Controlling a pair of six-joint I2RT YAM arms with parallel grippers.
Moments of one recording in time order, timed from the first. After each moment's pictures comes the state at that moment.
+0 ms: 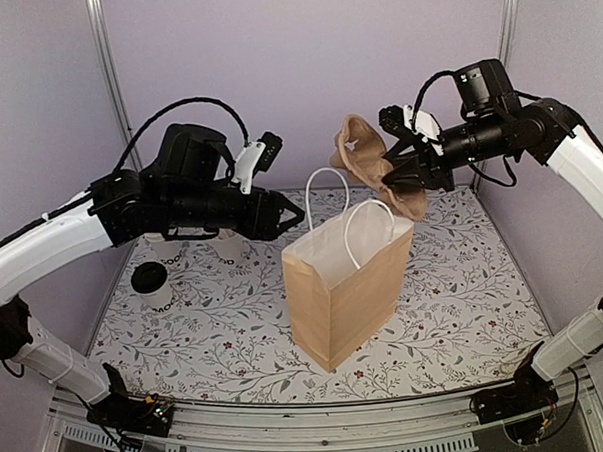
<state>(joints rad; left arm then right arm) -0.97 1.42 1.45 -0.54 0.02 -0.30 0.62 1.43 1.76 -0.93 -0.45 -0.79</state>
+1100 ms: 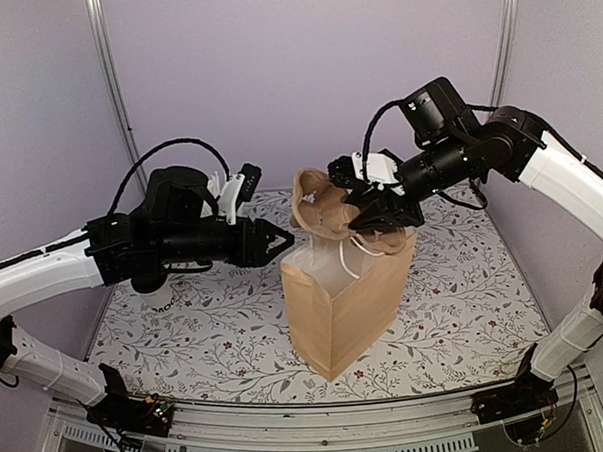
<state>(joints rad) -0.97 1.25 1.11 -0.30 0.03 -0.48 0.88 1.52 1.78 -1.00 -0.31 -0.81</state>
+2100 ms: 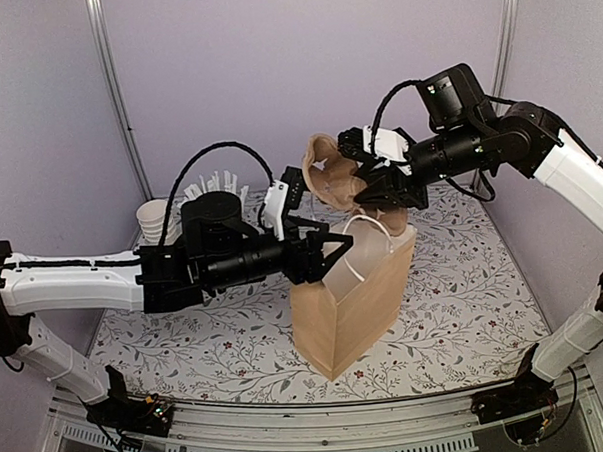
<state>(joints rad) -1.15 1.40 1.02 0.26 -0.05 -0.36 0.86 1.48 1.79 -0.92 -0.21 -0.73</state>
